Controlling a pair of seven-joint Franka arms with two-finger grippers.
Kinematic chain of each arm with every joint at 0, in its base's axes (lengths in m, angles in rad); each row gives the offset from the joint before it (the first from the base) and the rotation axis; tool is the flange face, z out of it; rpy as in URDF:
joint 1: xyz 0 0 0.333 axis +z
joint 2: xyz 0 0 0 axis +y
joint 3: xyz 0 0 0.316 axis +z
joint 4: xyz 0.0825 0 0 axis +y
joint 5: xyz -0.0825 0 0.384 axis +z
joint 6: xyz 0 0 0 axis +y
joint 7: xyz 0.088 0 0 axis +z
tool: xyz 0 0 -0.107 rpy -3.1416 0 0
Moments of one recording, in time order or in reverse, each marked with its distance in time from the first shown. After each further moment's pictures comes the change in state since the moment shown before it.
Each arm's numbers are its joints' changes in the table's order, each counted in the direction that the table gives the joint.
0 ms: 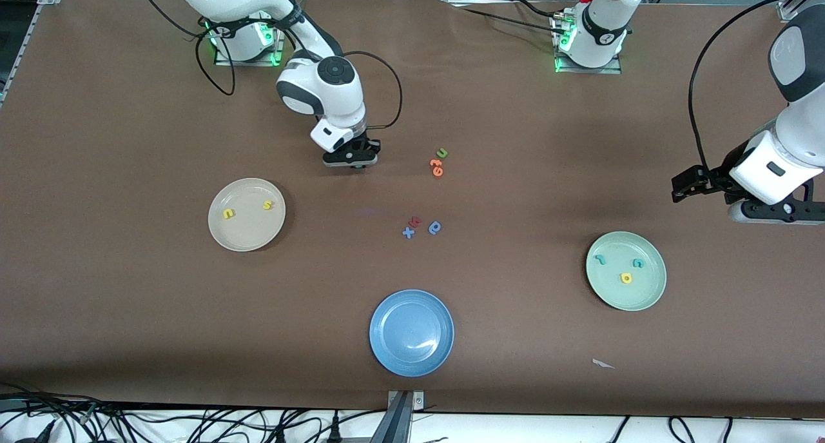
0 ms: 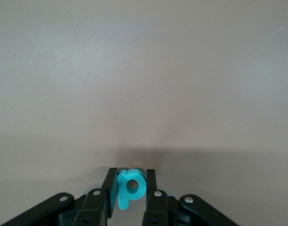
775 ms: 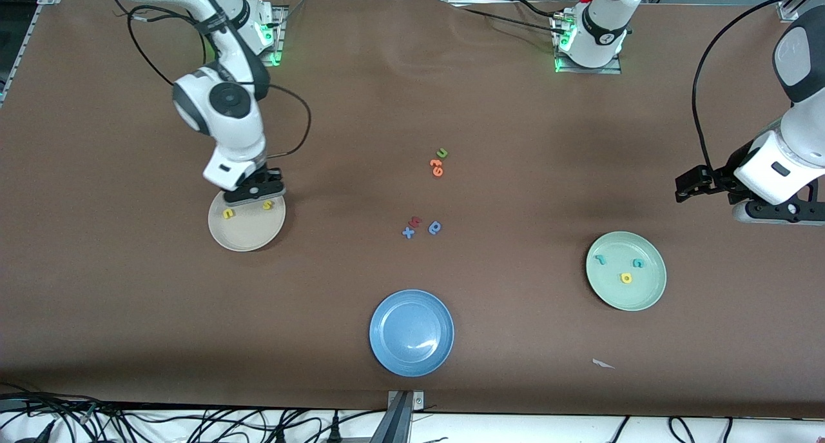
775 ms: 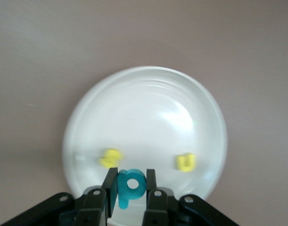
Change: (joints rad) left arm 0.009 0.000 0.001 0.001 0.000 0.000 -0.015; right arm -0.395 -0.167 -0.024 0.031 0.000 0.122 0.740
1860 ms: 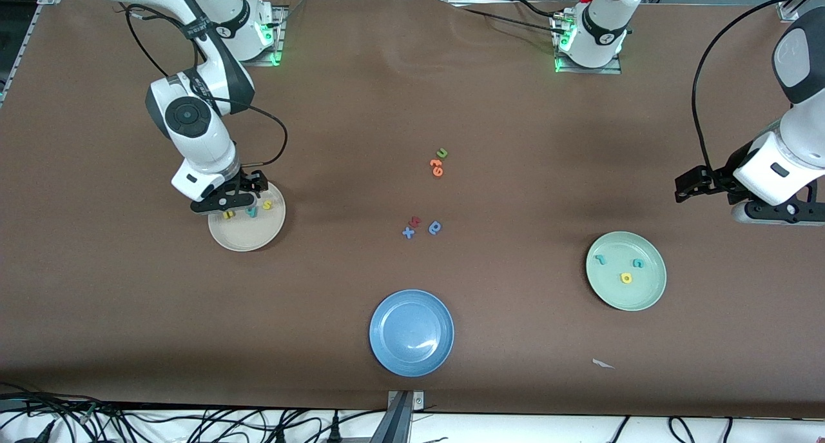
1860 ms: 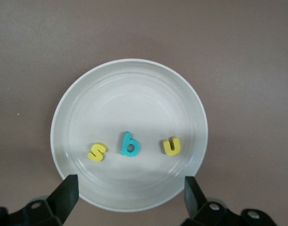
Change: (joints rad) left arm 0.001 0.002 0.000 0.001 0.000 0.000 -0.001; right arm -0.011 -0.015 0.004 -0.102 0.250 0.166 0.049
